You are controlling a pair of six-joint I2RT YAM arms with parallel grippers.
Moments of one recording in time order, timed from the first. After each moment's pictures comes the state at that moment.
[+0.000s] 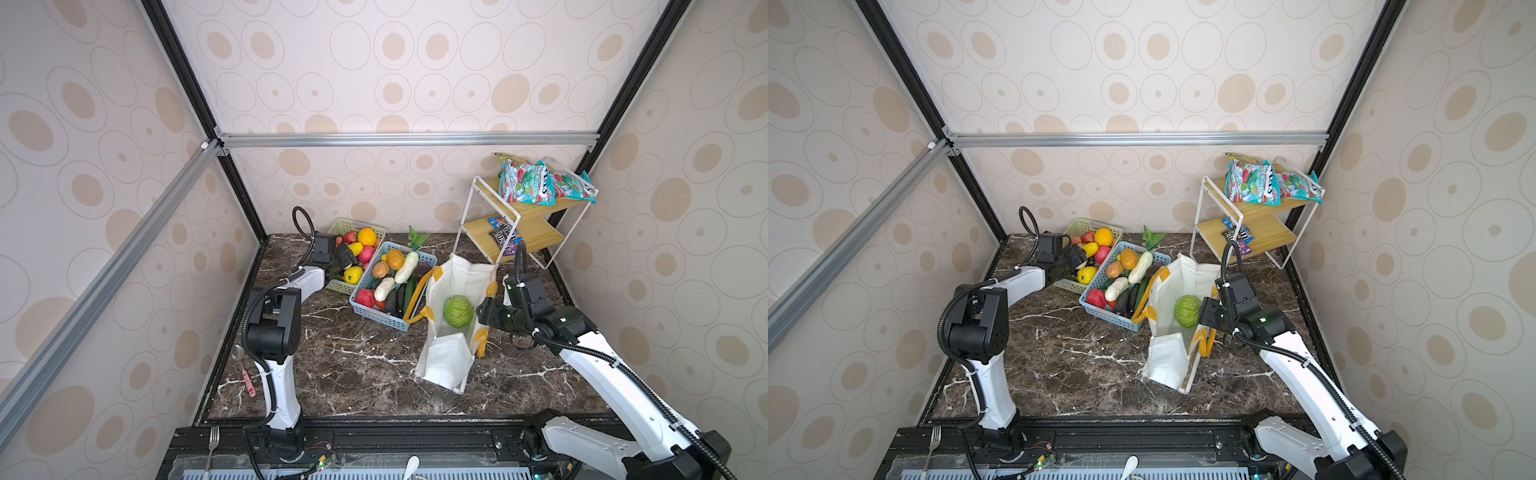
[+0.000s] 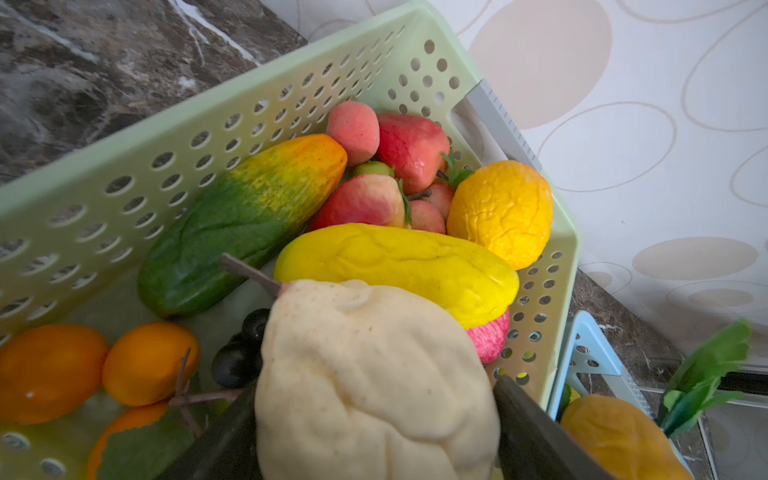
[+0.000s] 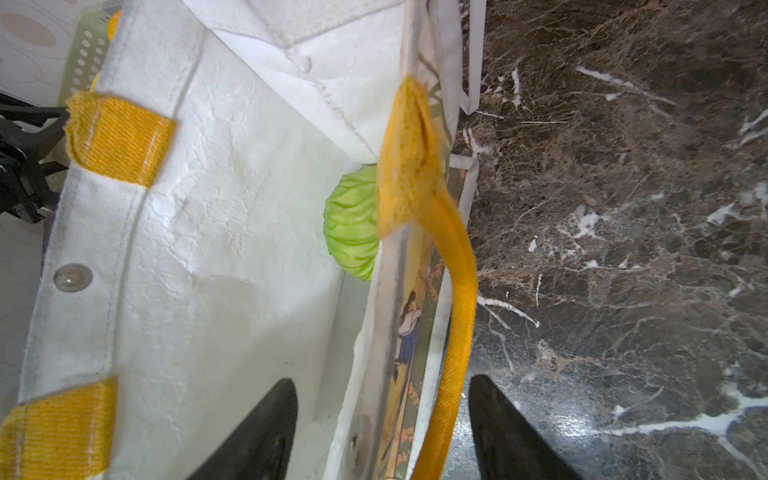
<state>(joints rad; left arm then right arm) -0.13 1.99 1.38 -0.03 0.01 -0.73 0.39 1.05 1.02 -0.85 0.06 0.64</state>
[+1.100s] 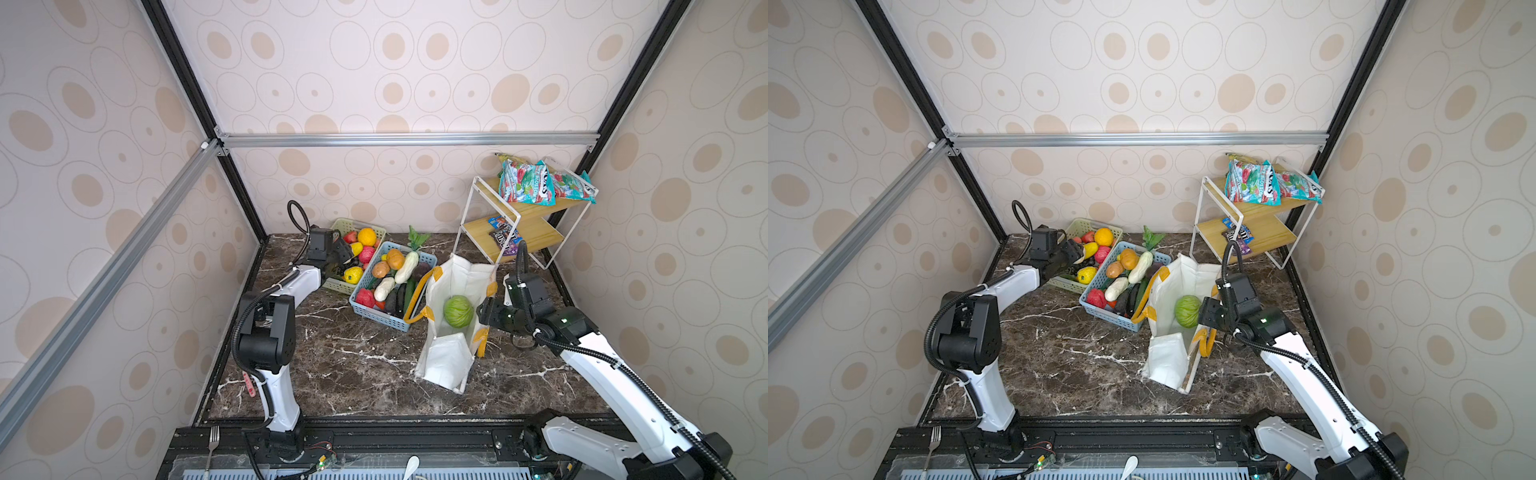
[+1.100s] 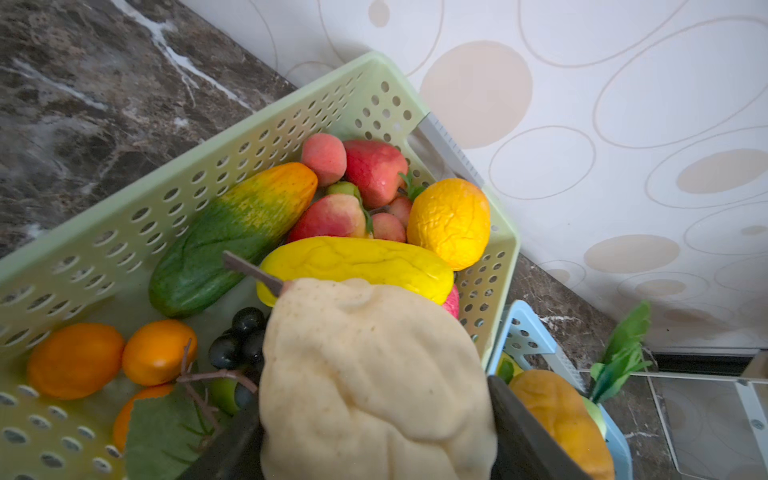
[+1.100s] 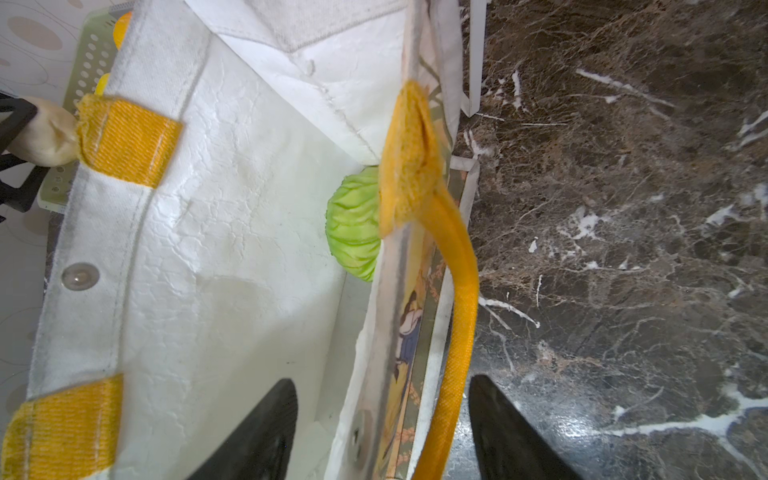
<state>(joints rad) -0.13 1.88 1.36 -0.06 0.03 -0.70 0.39 1.04 1.02 -0.85 0.06 0.64</state>
